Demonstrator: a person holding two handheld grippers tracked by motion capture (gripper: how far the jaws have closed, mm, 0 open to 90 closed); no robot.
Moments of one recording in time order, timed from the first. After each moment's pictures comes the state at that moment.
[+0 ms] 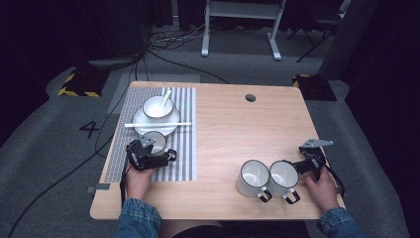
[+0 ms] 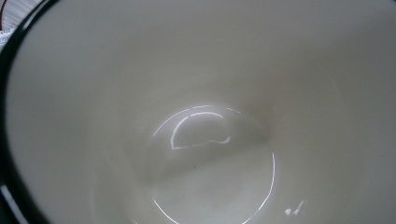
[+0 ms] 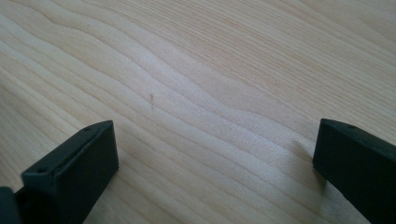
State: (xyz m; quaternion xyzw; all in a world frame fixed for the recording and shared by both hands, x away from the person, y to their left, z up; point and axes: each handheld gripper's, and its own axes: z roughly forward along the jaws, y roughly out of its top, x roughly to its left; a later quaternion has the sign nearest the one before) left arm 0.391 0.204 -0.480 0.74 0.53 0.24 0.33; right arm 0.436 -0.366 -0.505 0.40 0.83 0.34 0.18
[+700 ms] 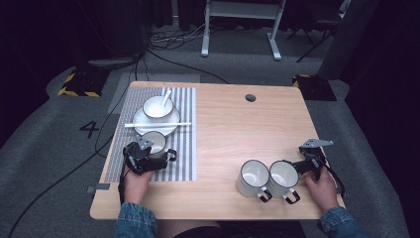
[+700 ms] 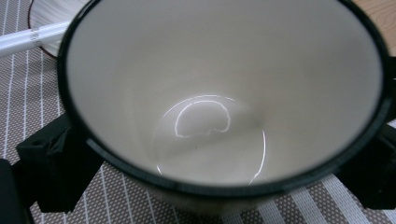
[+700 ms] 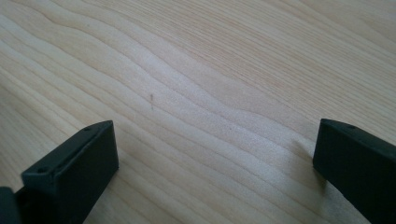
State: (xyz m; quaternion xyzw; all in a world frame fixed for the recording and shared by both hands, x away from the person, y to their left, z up) left arm 0.373 0.206 -0.467 0.74 0.54 0.25 0.33; right arm 0.436 -0.366 -0.505 0.40 0.83 0.34 0.18
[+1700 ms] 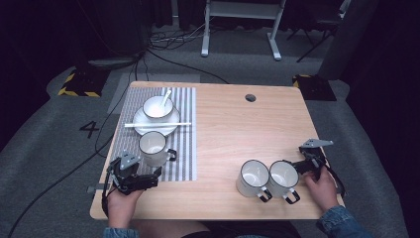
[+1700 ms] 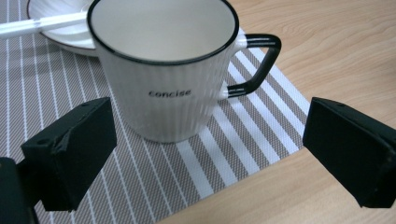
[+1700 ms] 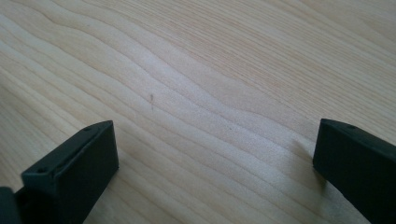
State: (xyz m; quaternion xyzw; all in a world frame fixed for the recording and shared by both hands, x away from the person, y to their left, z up) left arm 0.306 0.223 -0.441 0.73 0.52 0.21 0.39; right arm 0.436 -0.366 -0.505 0.40 0.83 0.35 0.18
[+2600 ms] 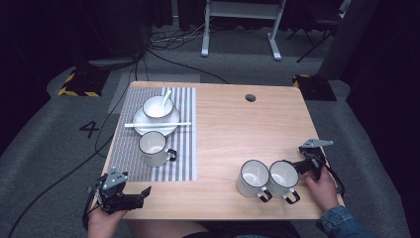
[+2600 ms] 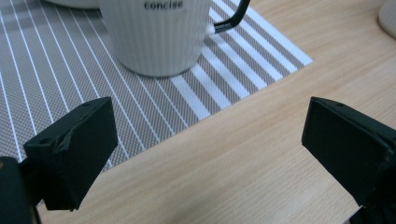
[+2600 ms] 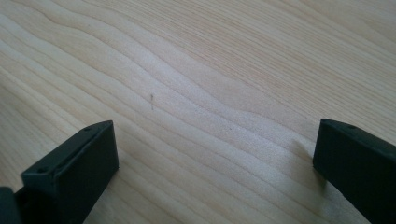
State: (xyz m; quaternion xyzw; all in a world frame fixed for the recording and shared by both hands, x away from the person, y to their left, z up) left arm 0.268 0.257 -0.460 0.77 0.48 0.17 0.39; right arm 0.437 -0.366 -0.505 0.40 0.83 0.34 0.18
